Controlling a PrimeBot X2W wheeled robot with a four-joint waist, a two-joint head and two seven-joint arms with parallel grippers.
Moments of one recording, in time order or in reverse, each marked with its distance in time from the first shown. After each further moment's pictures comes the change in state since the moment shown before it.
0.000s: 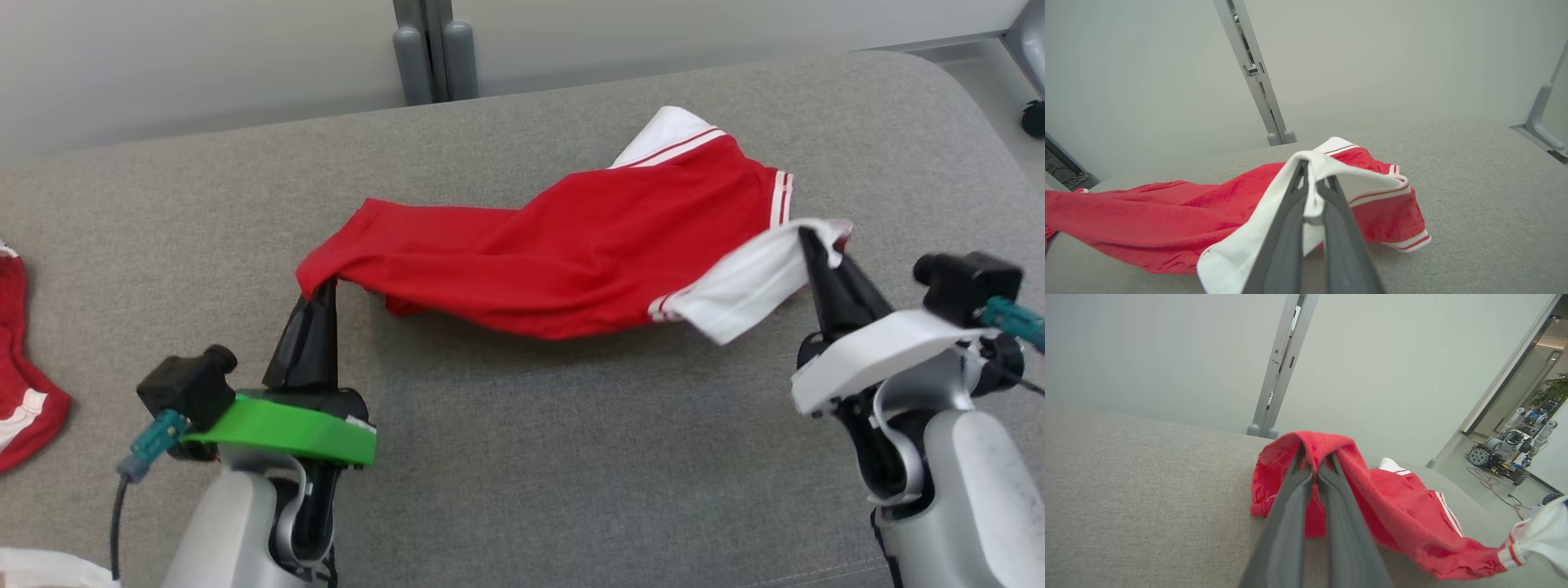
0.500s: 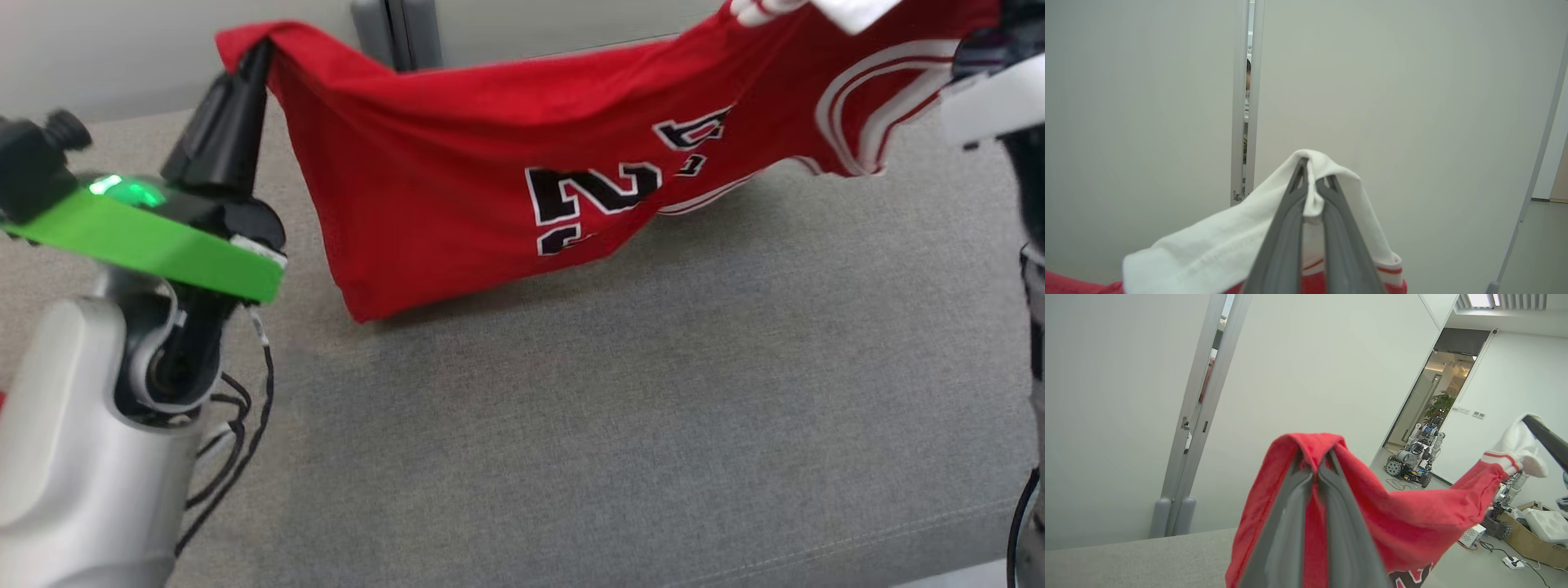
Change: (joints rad) left arm -0.312 0.204 -0.050 -0.255 -0.341 0.000 0.276; right arm -0.494 -0.203 0.006 -0.171 -0.033 0.000 0.070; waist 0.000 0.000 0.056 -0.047
